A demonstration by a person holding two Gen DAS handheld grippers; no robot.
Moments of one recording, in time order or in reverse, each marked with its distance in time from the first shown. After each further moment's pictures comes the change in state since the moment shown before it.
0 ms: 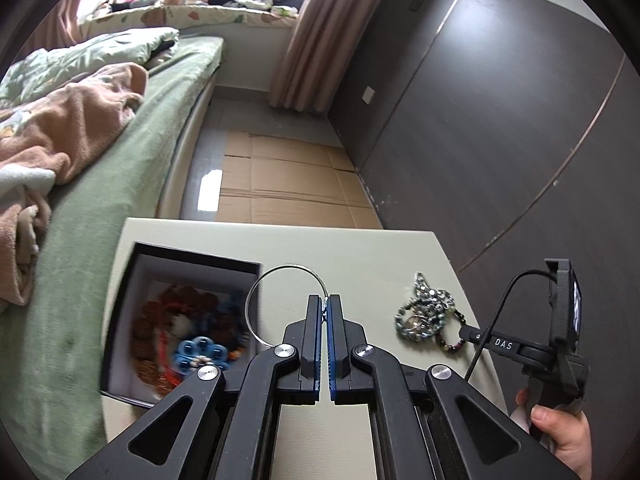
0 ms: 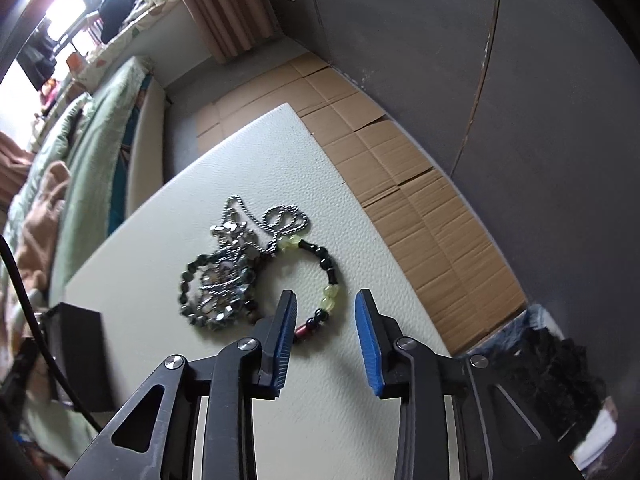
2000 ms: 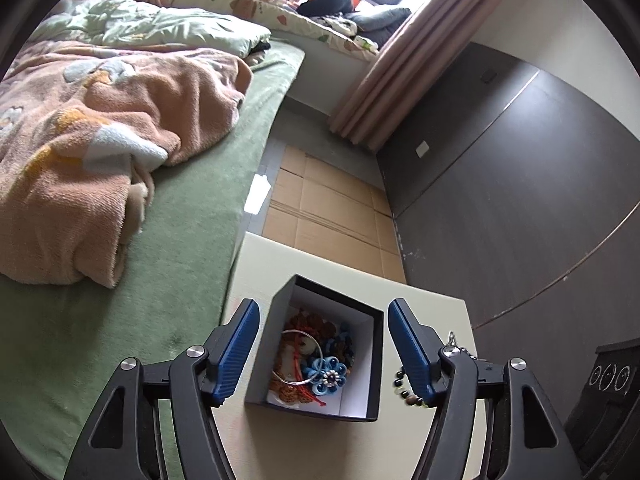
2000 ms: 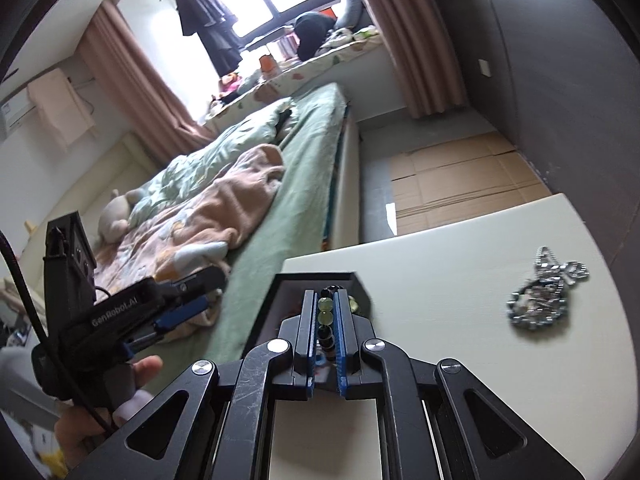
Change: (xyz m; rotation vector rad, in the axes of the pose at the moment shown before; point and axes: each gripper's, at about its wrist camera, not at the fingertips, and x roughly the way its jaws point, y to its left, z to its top) left arm -0.070 0.111 0.013 -0.277 -0.094 0.025; right arm -0.103 0.186 -0.083 -0.340 -0.236 0.550
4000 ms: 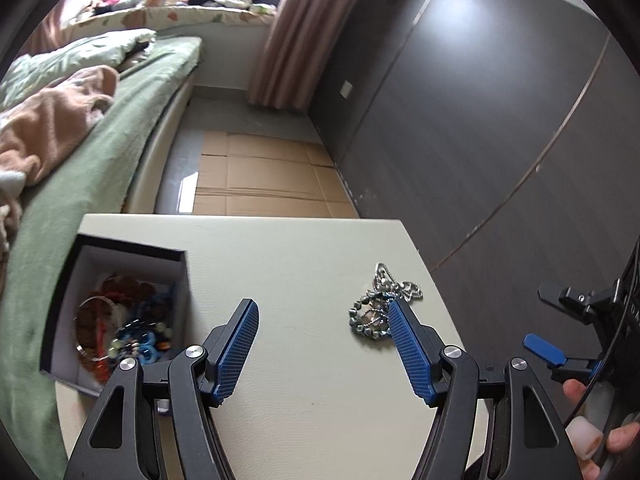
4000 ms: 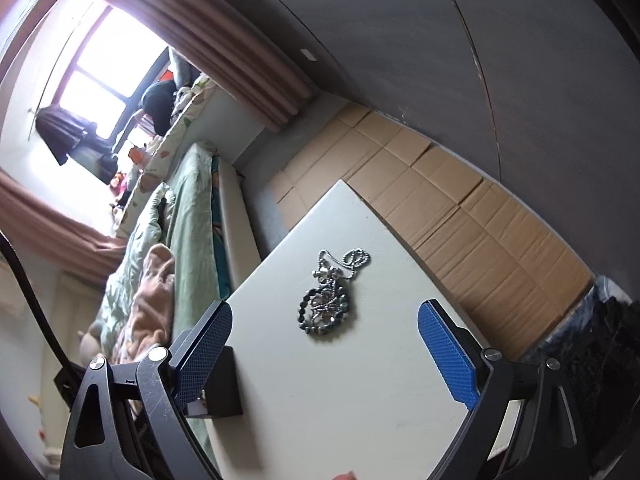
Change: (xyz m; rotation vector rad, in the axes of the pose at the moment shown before) left arm 0.082 -0.150 -0.077 0.323 0.115 -0.076; right arm -0.107 -0.211 0.003 0.572 -0.055 -0.199
